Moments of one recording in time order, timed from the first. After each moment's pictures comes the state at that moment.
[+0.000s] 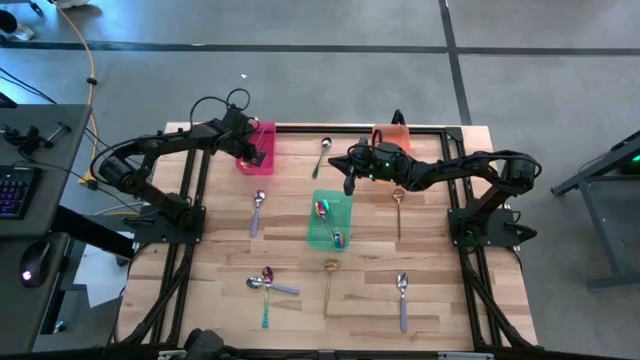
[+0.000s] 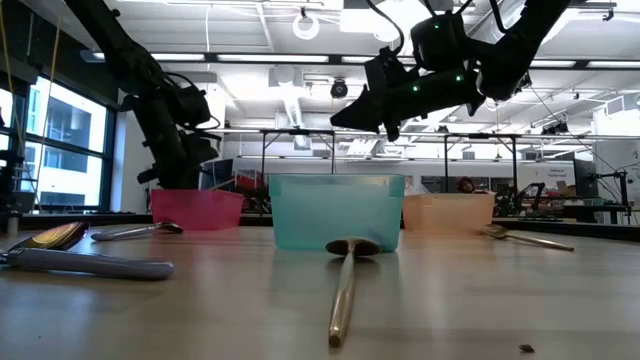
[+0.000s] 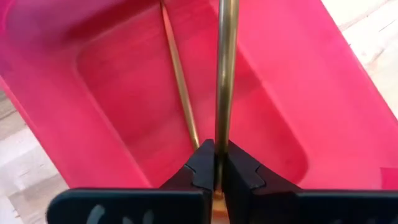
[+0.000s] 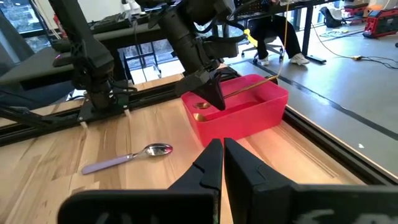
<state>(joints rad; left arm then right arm) 0.96 1.49 0.74 -0.34 0.11 -0.09 -0.33 1.61 0.72 0.74 -0.06 0.12</state>
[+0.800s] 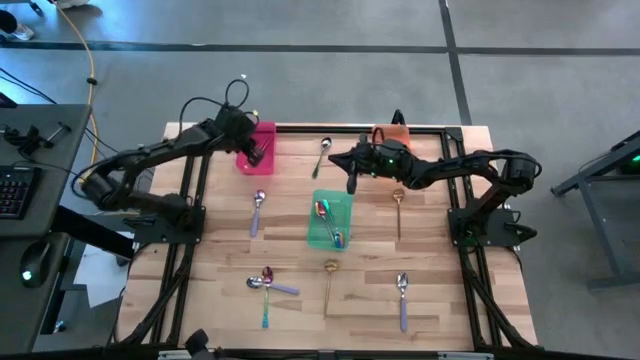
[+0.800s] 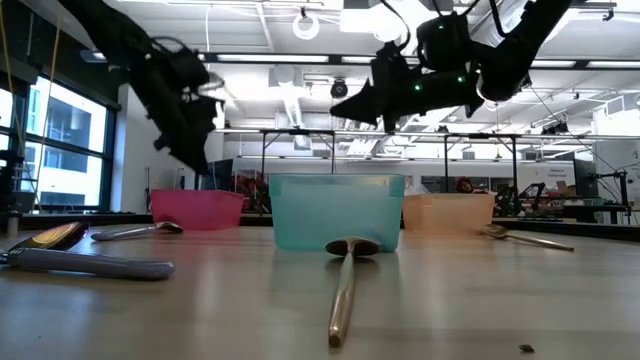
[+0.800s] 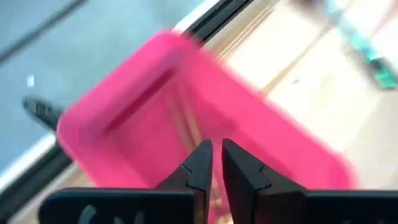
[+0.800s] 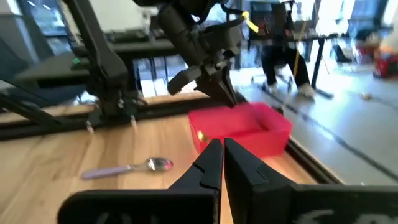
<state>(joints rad) 0.86 1.28 0.73 -0.31 0.01 0.13 -0.36 1.61 0.70 0.84 -0.14 0.01</state>
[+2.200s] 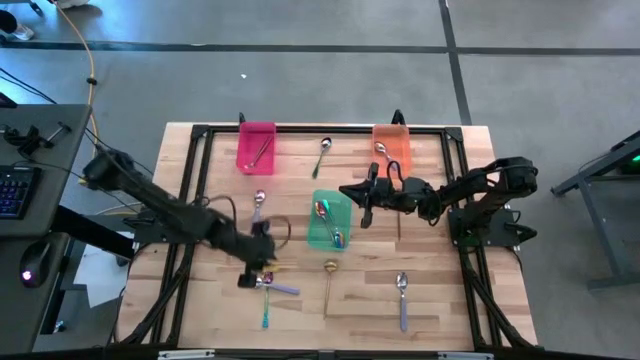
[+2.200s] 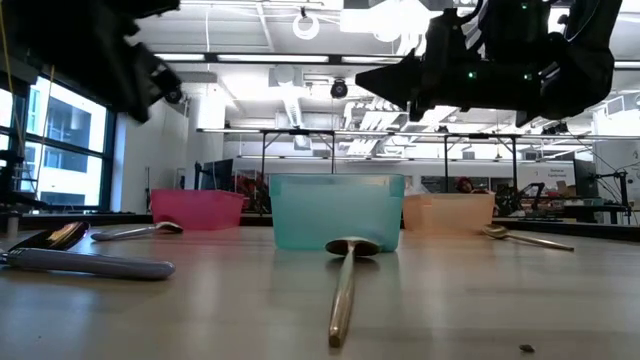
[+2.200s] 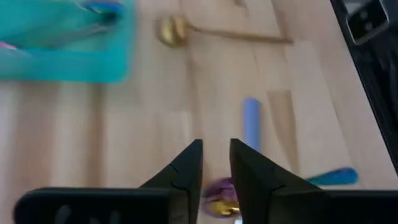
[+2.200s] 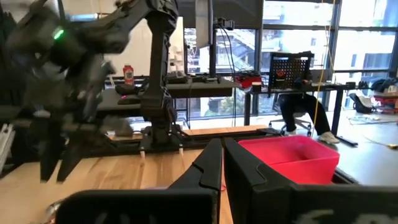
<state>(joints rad) -0.47 1.29 0.73 -0.33 -0.13 -0.34 -0.08 1.61 0.42 1.35 0.07 -0.01</state>
